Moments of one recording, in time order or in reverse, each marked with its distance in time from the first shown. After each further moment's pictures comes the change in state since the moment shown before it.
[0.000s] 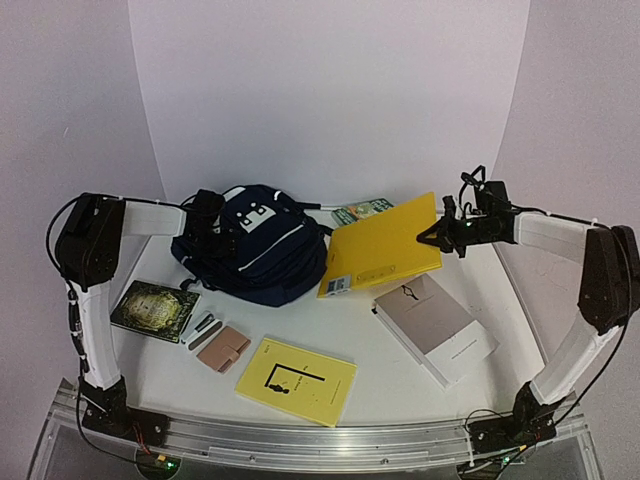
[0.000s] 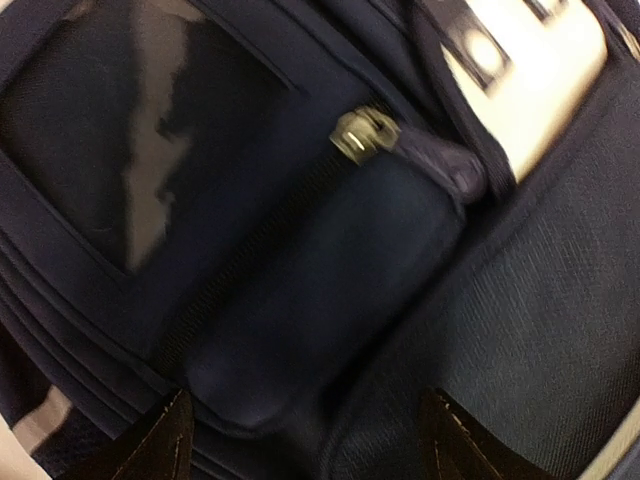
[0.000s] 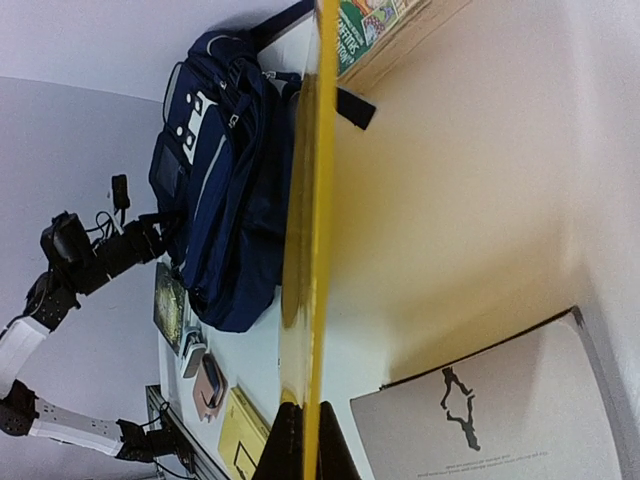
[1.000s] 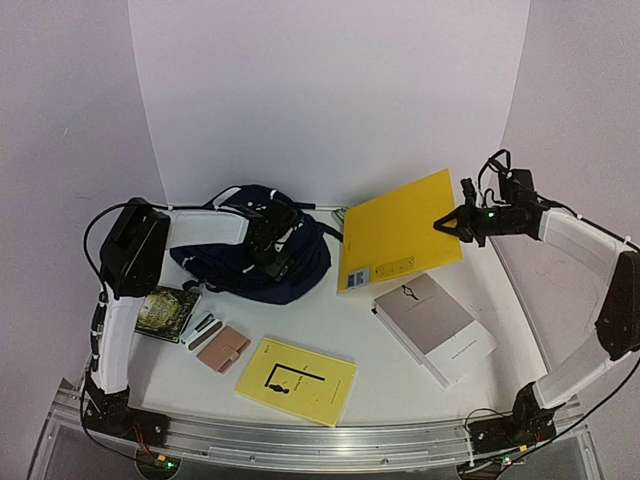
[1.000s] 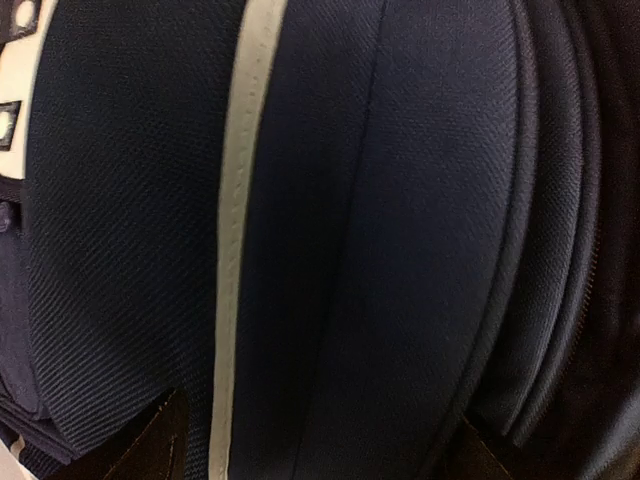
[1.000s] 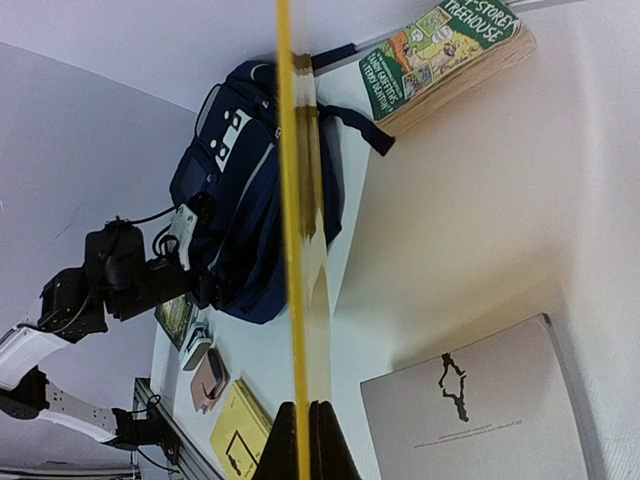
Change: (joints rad) left arm -0.339 0.161 0.287 -0.288 -0.221 0.305; right arm -0.053 -0.170 0.021 -0.116 -0.018 -0.117
